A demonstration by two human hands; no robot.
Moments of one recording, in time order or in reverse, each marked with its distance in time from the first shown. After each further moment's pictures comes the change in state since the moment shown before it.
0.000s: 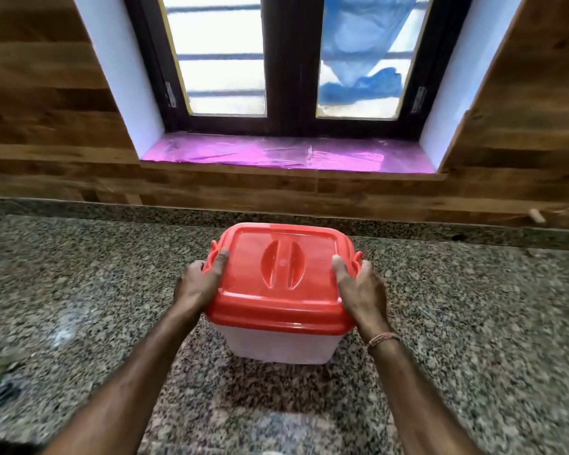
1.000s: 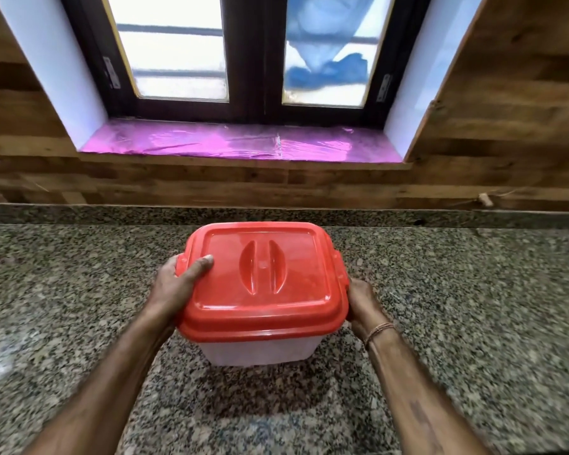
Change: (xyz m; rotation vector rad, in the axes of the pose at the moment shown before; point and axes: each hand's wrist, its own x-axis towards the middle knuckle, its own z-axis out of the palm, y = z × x) left_hand 0.024 0.000 0.005 -0.353 -0.246 -0.032; right_hand 0.012 0.035 -0.004 0.487 -0.169 0.399
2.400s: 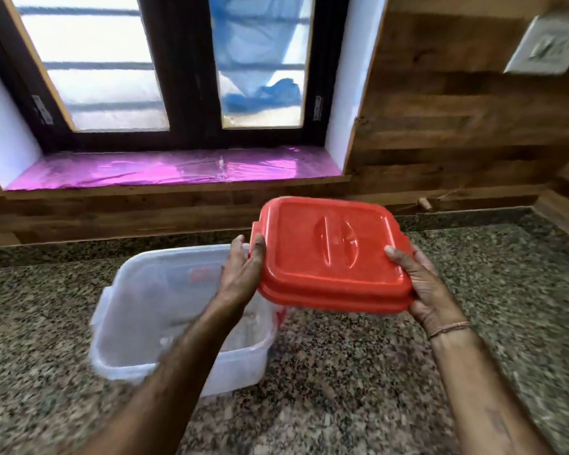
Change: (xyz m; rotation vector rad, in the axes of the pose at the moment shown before) left_hand -0.044 0.071 0.206 0.179 -0.159 0.246; right_hand 0.011 -0.049 -0.201 0.546 -0.003 -0.236
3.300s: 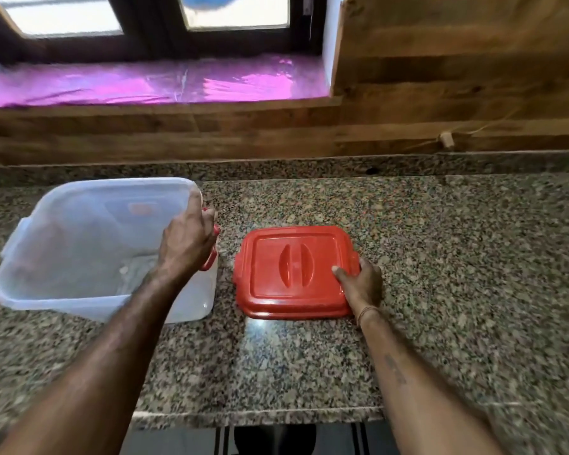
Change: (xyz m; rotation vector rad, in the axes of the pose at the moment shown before) left_hand 0.011 -0.029 0.083 0.859 0.215 0.022; right_hand 0.092 0.154 -0.120 -1.003 0.161 0.128
